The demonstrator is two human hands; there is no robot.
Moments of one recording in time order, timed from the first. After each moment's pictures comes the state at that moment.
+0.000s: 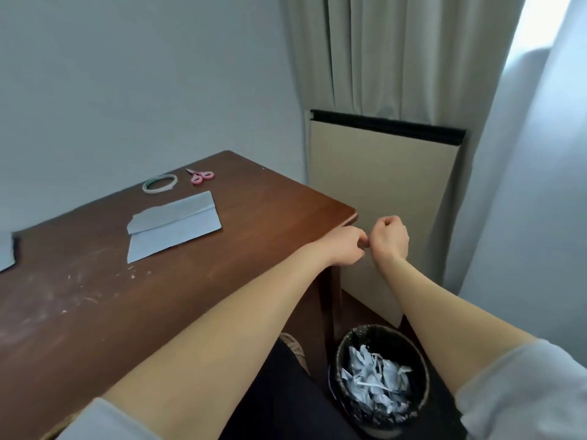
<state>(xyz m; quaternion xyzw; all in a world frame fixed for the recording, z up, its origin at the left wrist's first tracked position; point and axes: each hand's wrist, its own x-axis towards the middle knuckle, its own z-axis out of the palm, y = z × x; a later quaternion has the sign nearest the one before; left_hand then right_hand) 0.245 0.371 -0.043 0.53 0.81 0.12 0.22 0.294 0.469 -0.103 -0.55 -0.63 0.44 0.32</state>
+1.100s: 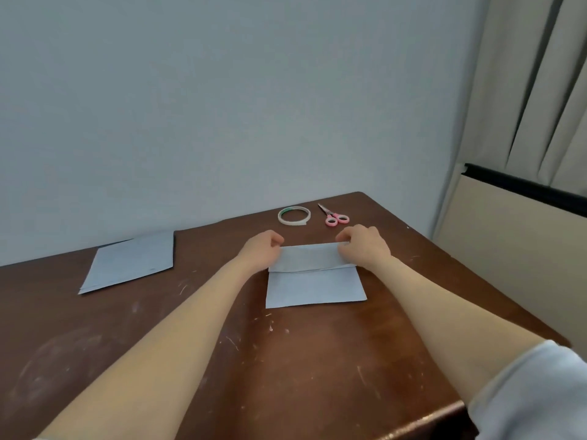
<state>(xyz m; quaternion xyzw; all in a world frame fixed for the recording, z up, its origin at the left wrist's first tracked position) -0.040 0.128 0.008 0.17 0.94 0.28 0.06 0.028 0.334 0.003 -0.17 -0.95 0.25 0.06</state>
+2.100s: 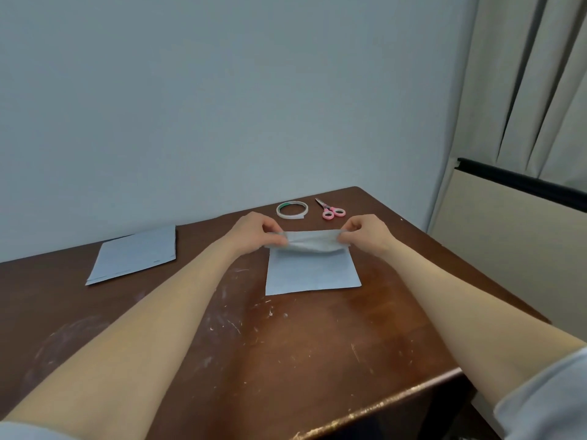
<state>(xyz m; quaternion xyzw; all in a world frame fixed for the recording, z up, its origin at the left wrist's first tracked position) -0.025 0.109 0.043 0.26 0.91 0.32 0.06 0.052 0.345 0.012 -0.12 -0.88 0.44 0.09</state>
